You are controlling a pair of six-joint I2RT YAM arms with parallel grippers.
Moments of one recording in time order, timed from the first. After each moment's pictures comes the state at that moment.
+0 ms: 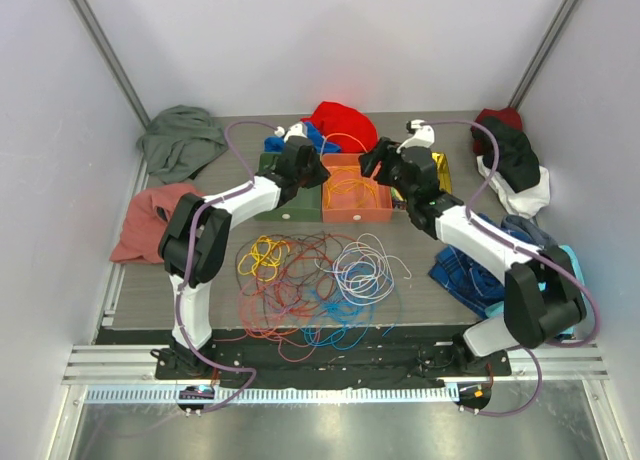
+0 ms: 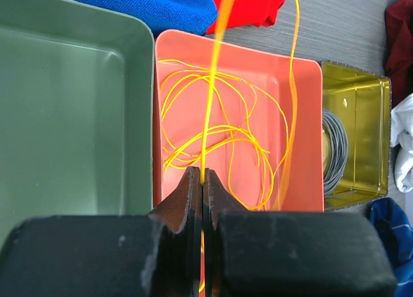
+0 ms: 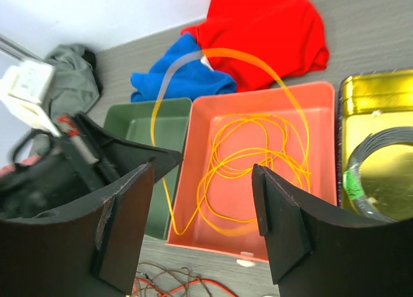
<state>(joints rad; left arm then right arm) -0.53 1.99 1.41 0.05 -0.06 -0.75 0.44 1.48 0.96 0.29 0.14 0.54</state>
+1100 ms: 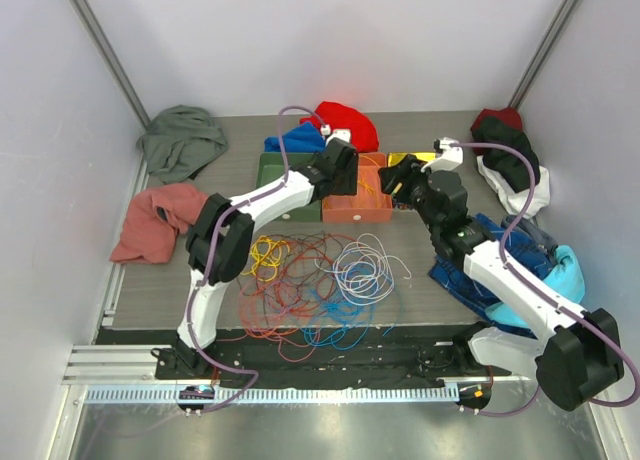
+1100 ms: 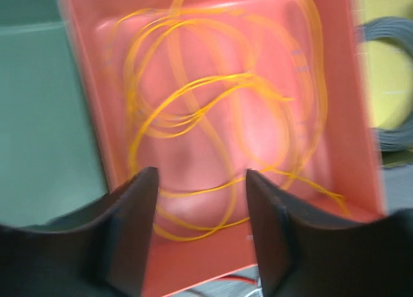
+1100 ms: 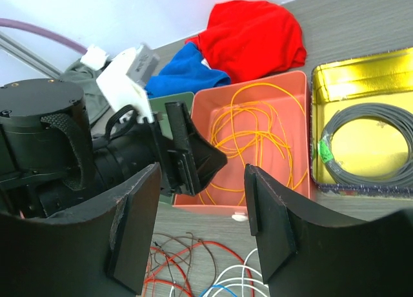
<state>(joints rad) -0.70 2.13 1.73 -0.33 -0.22 -0.47 0.46 1.12 0.79 0.16 0.21 0.55</state>
